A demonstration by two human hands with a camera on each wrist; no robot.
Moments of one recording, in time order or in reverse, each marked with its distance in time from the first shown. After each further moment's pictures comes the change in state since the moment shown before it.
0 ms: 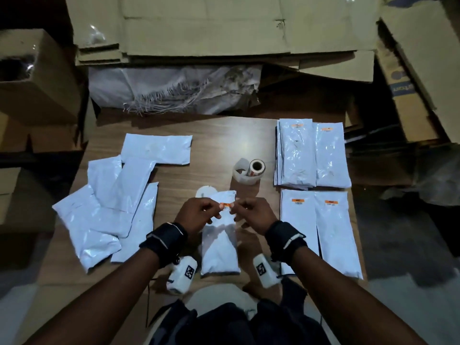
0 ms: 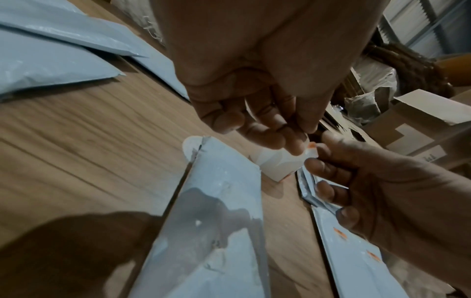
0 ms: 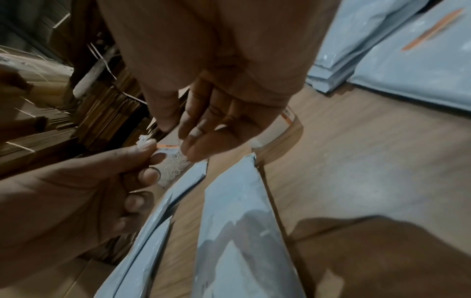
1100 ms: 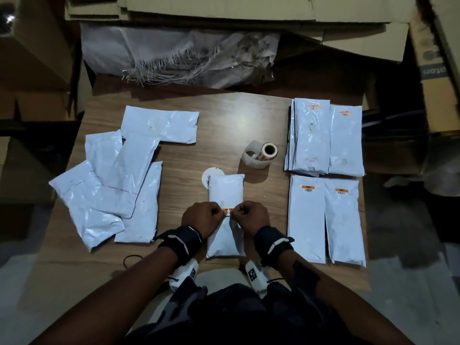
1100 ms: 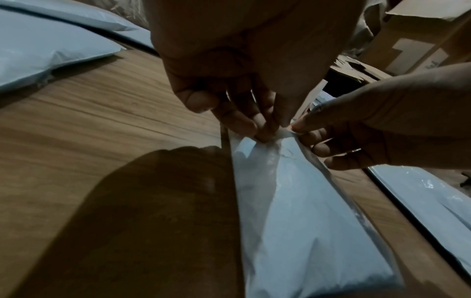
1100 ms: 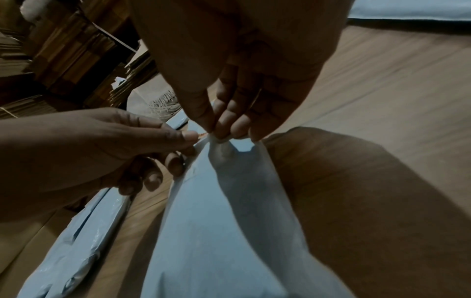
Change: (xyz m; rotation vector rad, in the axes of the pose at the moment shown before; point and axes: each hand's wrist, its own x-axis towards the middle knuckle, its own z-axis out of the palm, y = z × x) left_hand -0.011 -0.059 0.026 0.632 0.014 -0.136; right_hand 0.002 0.050 0.050 -0.374 0.158 0.177
